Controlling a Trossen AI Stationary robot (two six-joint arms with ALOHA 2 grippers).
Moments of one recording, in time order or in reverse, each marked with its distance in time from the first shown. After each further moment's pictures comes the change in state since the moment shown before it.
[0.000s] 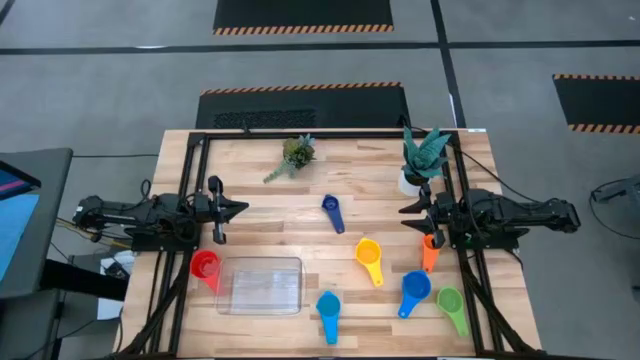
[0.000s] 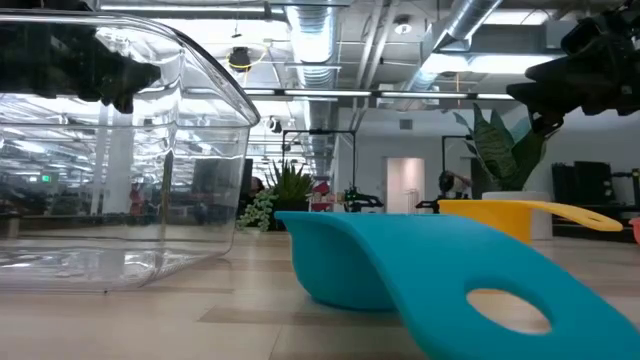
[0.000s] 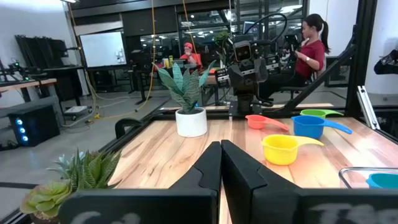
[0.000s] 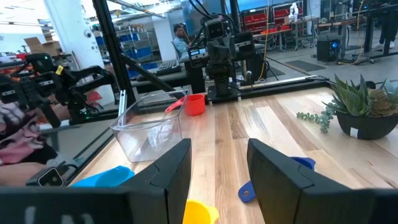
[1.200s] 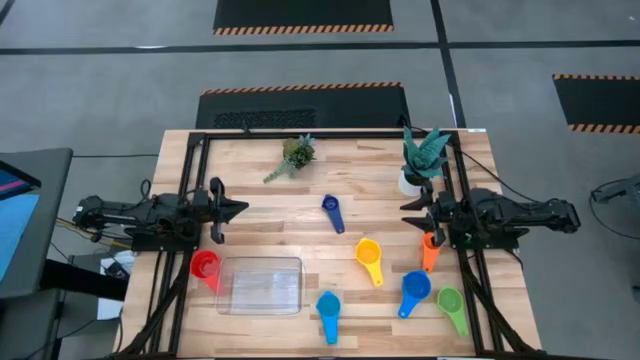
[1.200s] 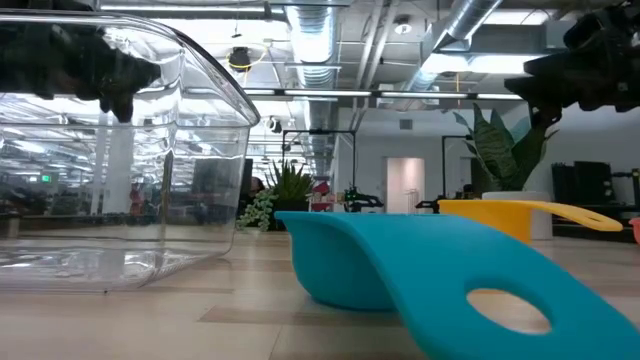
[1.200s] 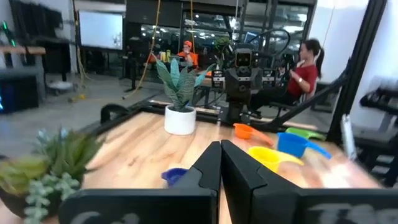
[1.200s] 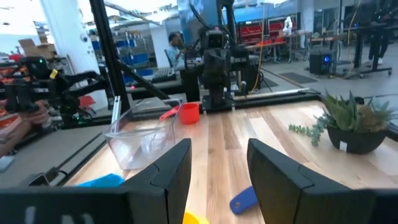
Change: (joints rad) left arm 0.000 0.000 0.000 0.007 0.000 -0.216; right arm -0.002 0.000 -0.002 0.086 0.031 -0.035
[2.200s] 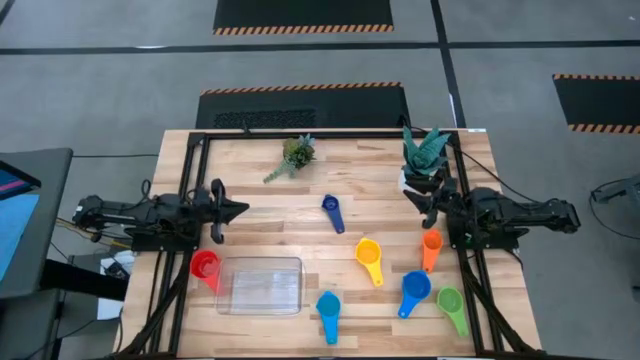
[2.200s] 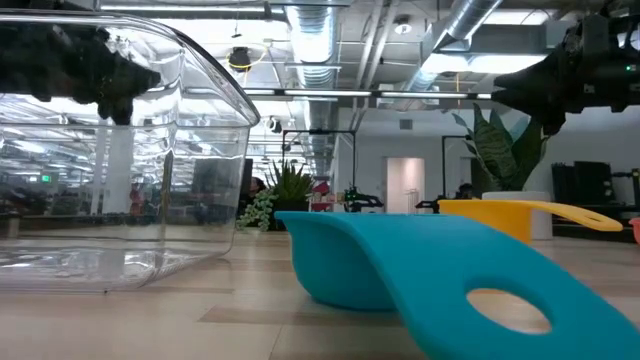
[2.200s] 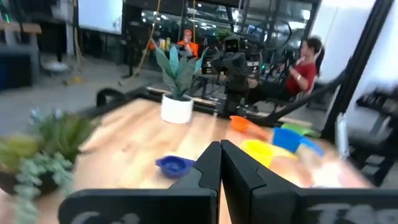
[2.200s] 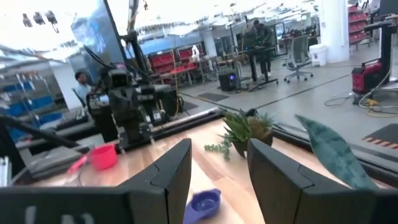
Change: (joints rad) left arm 0.000 0.004 0.016 -0.044 0.001 -0.098; right arm 0.000 -0.003 0.001 0.055 0.406 0.055
